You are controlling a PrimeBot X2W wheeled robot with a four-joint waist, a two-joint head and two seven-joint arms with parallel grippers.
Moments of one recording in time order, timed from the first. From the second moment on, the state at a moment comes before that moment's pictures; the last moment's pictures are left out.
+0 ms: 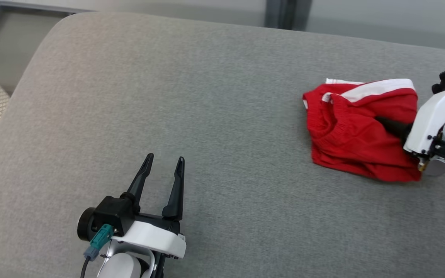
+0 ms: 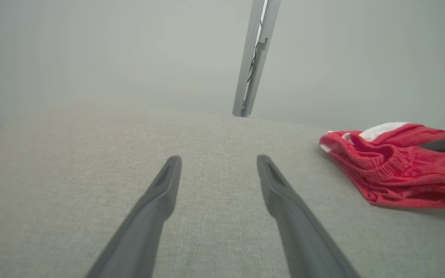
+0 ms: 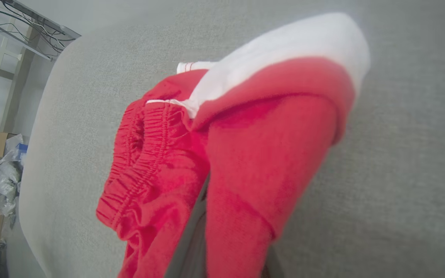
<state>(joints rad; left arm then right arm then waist) -0.16 0.05 -0.31 0.19 -0.32 0.05 -0.26 -0.86 -0.49 0.70 0.77 1.29 0.13 0.47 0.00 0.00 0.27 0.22</state>
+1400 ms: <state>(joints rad) -0.13 0.05 -0.29 0.21 -0.31 0.04 -0.26 -0.81 -0.93 0.79 0.74 0.97 0.13 0.47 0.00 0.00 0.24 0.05</state>
